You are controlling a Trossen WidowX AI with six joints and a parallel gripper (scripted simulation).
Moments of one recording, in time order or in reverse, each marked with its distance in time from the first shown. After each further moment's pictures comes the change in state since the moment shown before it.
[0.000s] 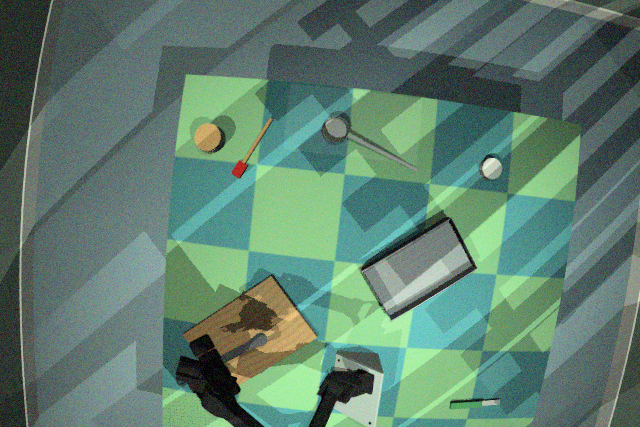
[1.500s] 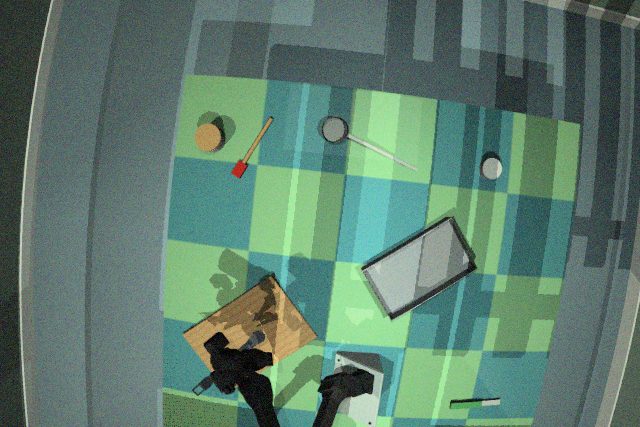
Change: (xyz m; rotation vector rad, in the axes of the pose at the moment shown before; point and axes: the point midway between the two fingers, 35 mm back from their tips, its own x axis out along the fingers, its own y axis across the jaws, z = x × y) arm -0.038 0.012 -0.026 -0.114 -0.524 0.074
